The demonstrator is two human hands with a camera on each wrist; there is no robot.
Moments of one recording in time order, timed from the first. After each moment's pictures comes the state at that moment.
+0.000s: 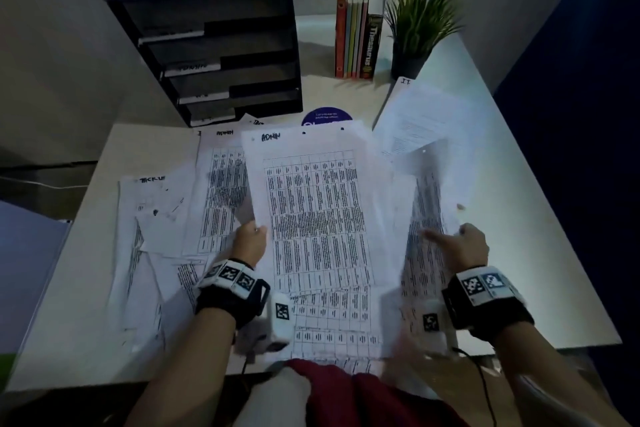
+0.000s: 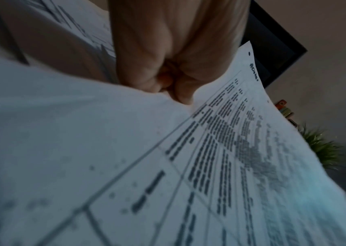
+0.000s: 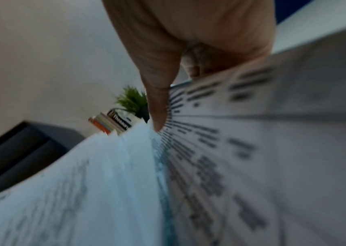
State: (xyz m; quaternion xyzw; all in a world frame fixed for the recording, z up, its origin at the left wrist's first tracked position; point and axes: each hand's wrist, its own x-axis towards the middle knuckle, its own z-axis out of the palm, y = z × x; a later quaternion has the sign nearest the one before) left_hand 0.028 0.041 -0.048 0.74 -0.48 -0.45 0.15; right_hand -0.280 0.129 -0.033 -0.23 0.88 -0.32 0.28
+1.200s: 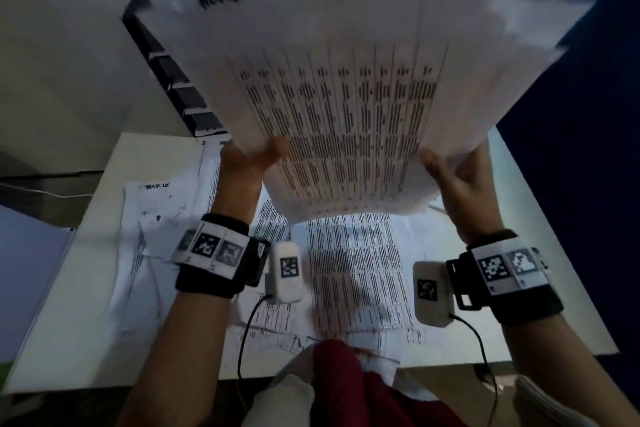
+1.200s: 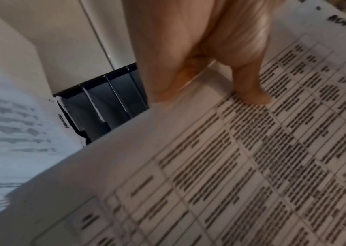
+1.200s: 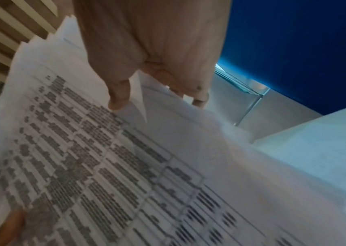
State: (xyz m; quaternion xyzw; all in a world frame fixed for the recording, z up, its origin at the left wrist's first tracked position) left_hand -0.003 0.018 0.096 0.40 -0.47 -0.57 0.55; right_hand -0.242 0.101 0.105 -0.49 0.51 -0.62 0.33
